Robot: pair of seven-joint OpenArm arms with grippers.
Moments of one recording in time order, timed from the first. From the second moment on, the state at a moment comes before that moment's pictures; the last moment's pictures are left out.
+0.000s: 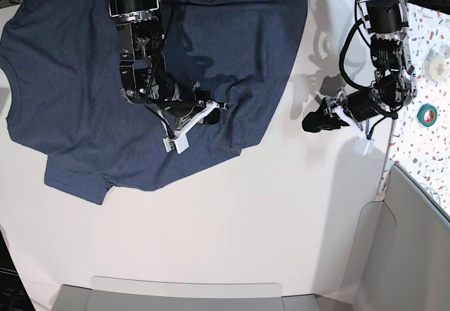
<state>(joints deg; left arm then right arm) -6.5 -18.7 -15.1 66.9 -57.4 -29.5 63.8 3.1 -2.7 -4.1 83.2 29.0 4.1 -55.3</state>
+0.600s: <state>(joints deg) -6.5 -11.2 -15.0 67.0 -60.0 -37.7 72.3 3.1 -2.7 -4.1 83.2 29.0 4.1 -55.3</state>
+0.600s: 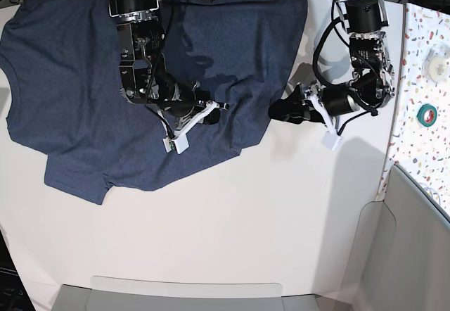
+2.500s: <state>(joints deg) -15.1 -6.4 -7.8 57.5 -73.2 -37.7 78.5 1.2 -1.9 -3.4 89.5 31.3 1.4 -58.5</state>
